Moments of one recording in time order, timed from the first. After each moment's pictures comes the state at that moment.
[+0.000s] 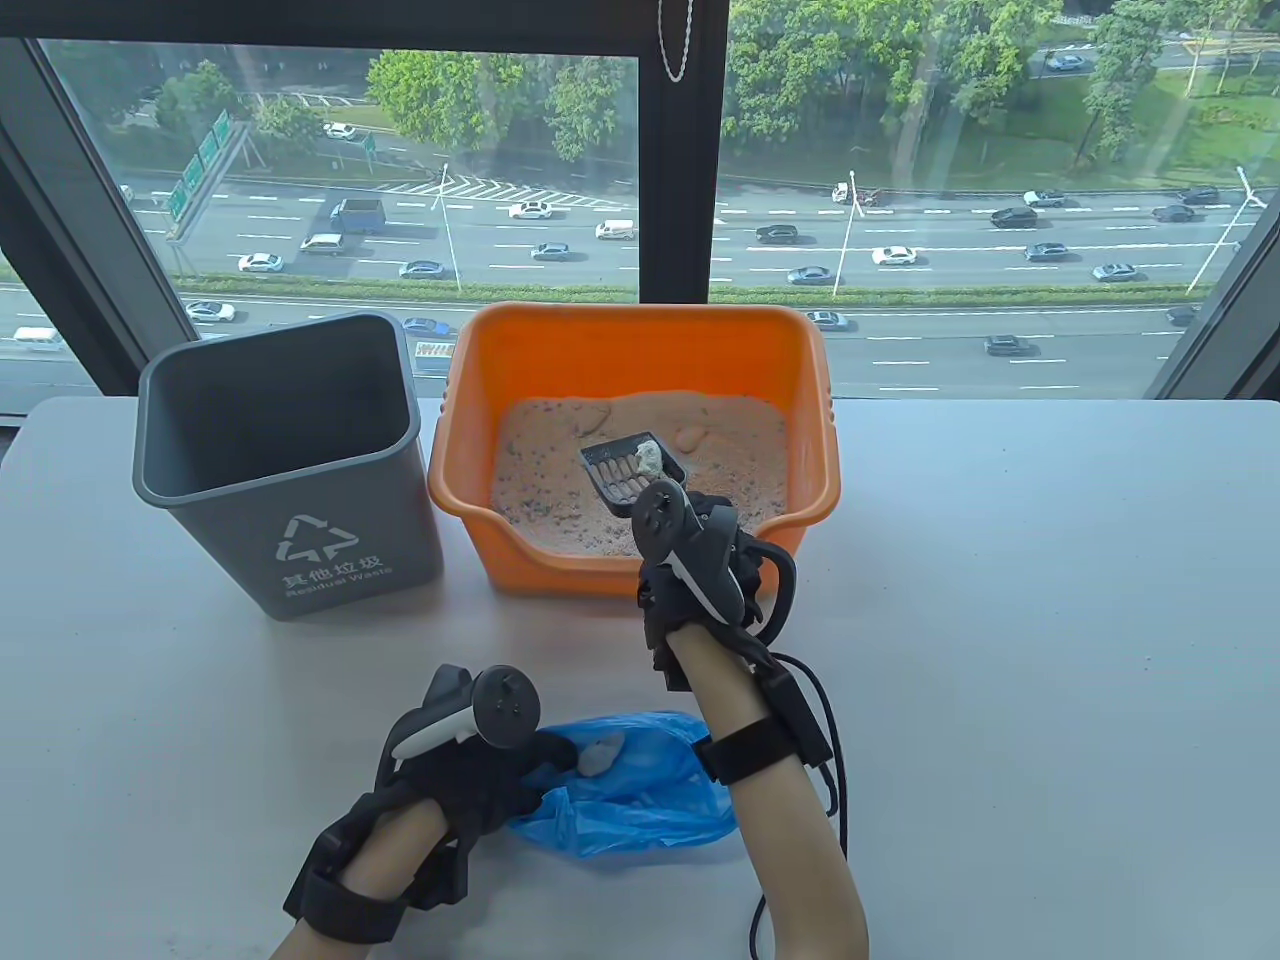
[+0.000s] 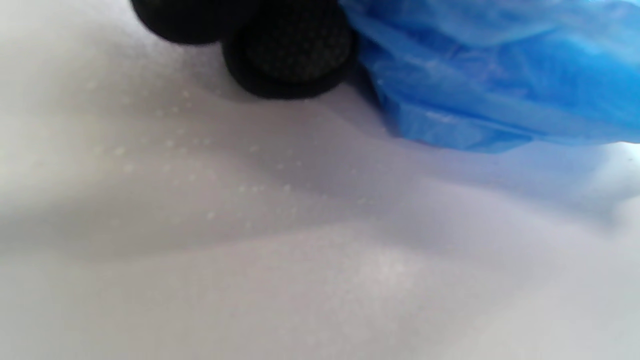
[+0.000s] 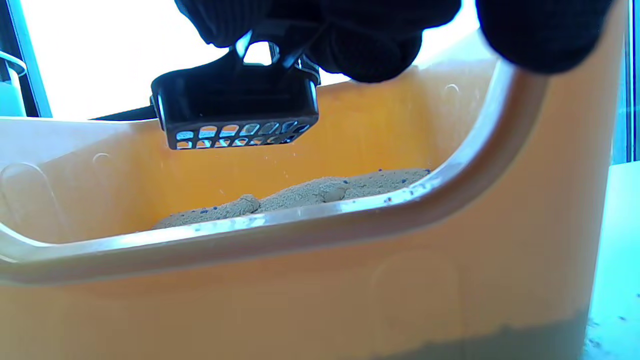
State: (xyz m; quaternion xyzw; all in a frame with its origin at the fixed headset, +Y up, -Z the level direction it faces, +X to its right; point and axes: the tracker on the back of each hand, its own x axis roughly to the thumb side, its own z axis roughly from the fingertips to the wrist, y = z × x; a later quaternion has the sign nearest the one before) left_hand -0.185 -0.777 -0.328 -0.33 -0.18 0.11 0.92; right_hand 0.023 -0.645 -0.429 -0.07 -0.09 0.99 0.11
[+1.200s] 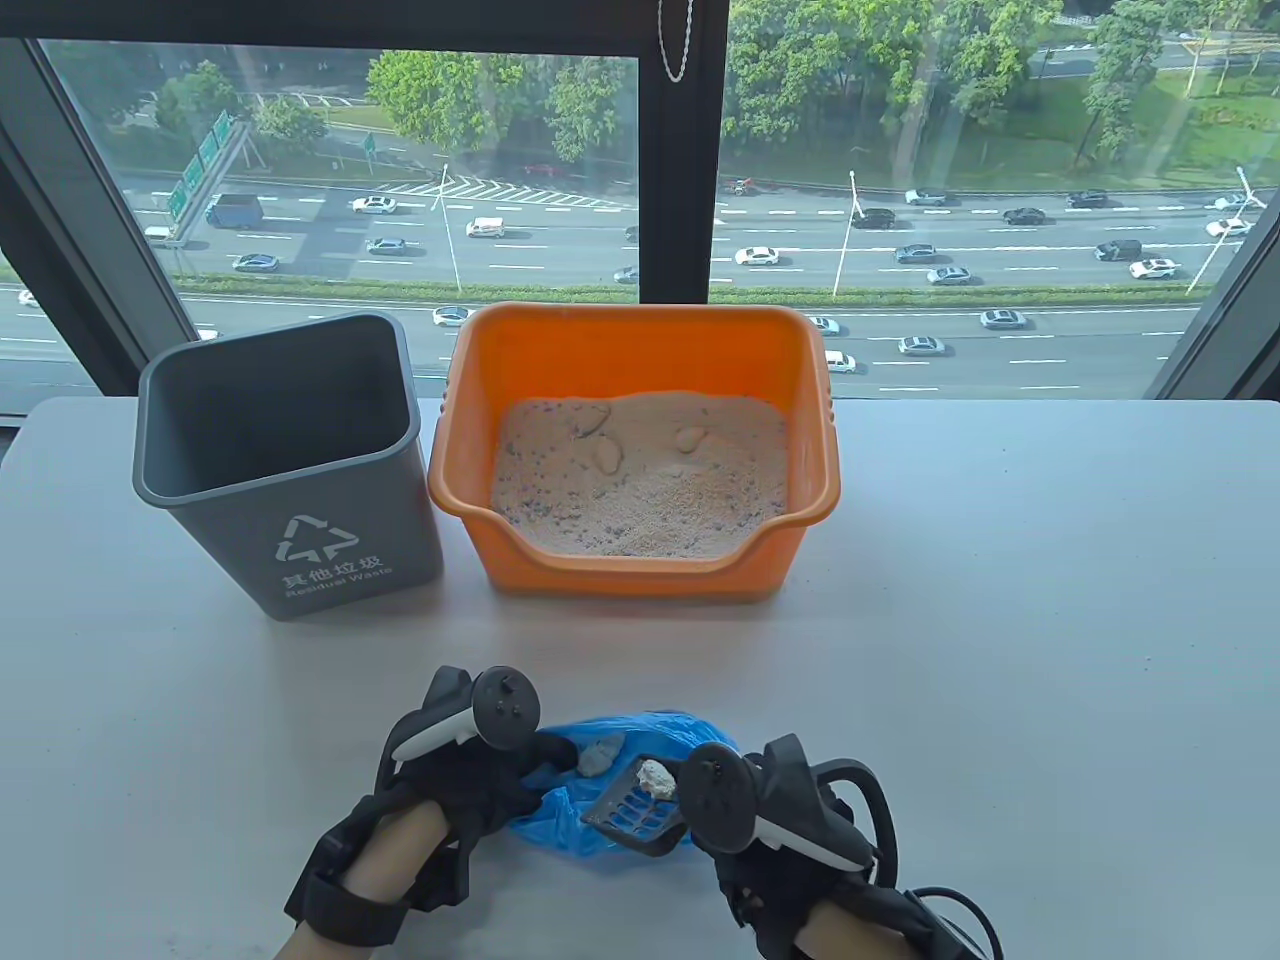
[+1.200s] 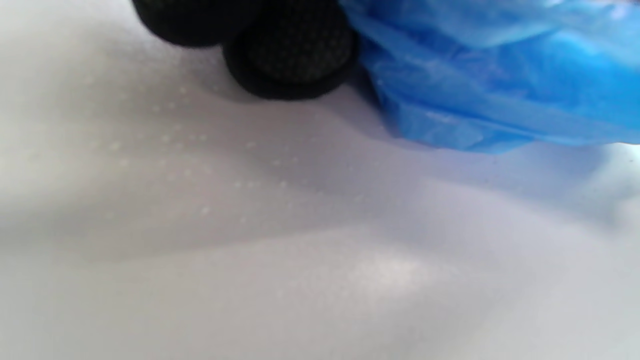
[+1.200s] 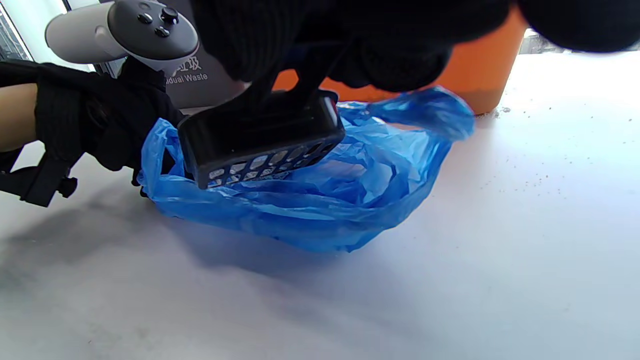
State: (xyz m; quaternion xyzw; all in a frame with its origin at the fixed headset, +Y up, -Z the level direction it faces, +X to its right) left_hand -0.185 -0.778 -0.327 -0.33 -0.17 0.11 0.92; right_hand 0.052 -0.656 -0.239 0.17 0.13 0.98 0.01
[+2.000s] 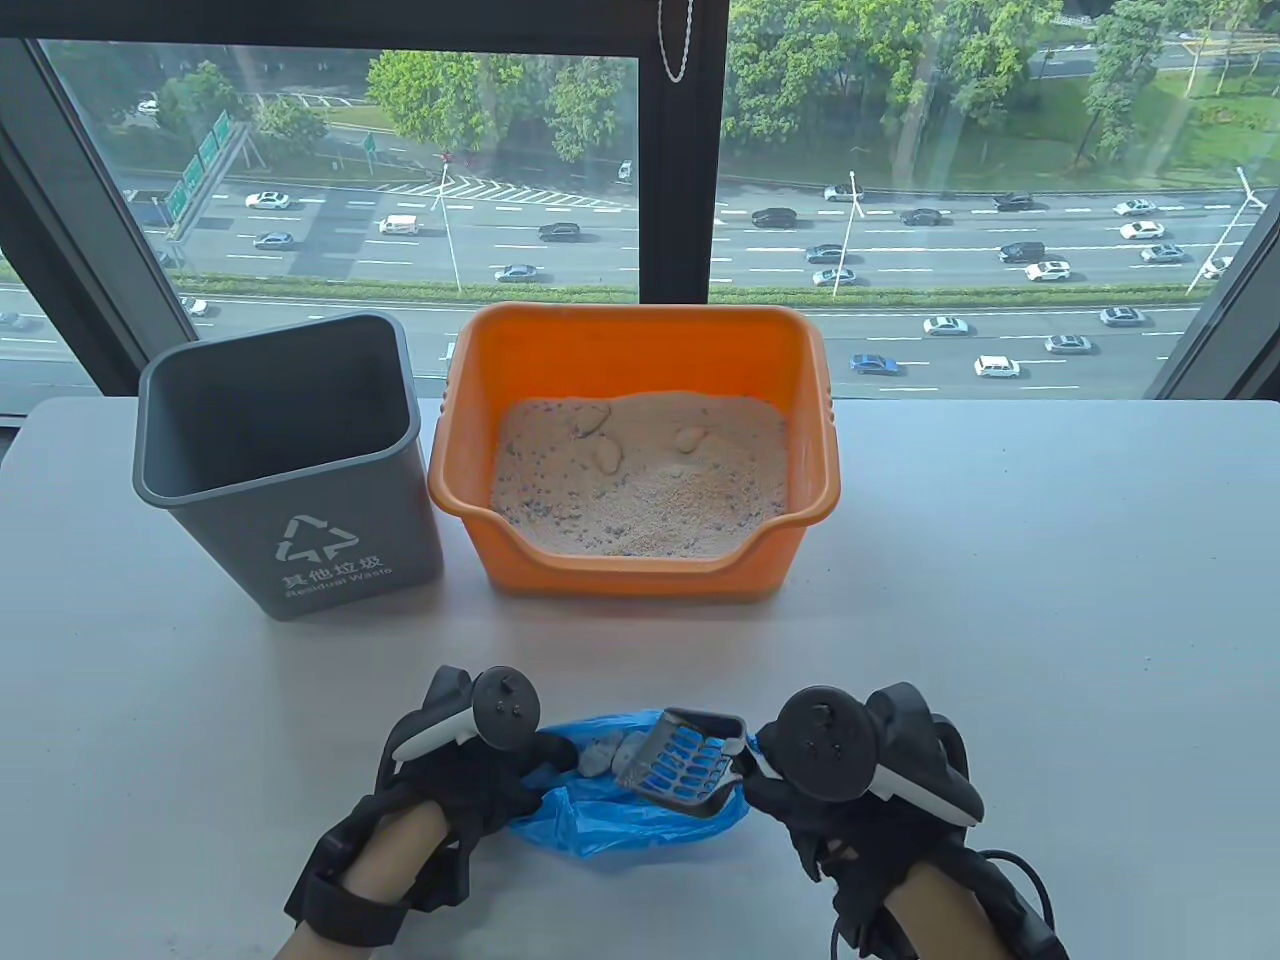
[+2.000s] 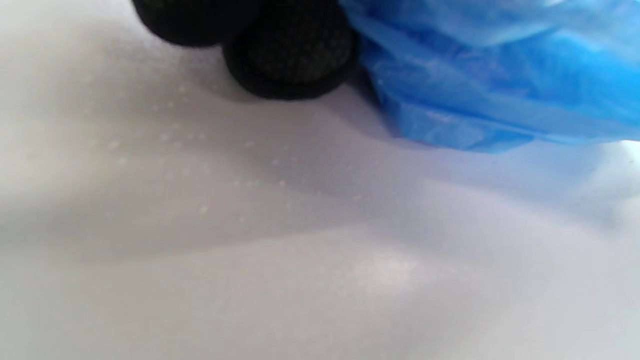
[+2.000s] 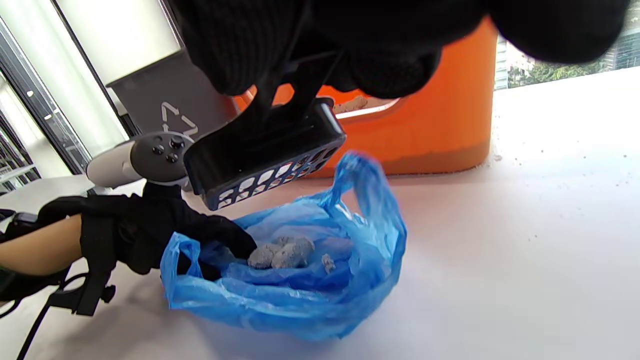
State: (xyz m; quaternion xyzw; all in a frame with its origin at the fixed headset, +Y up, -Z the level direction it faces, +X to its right) left_hand -0.185 -0.778 -0.327 -0.33 -0.17 0.11 0.92; right_hand 0.123 -0.602 -0.252 0.18 0.07 0.97 0.17
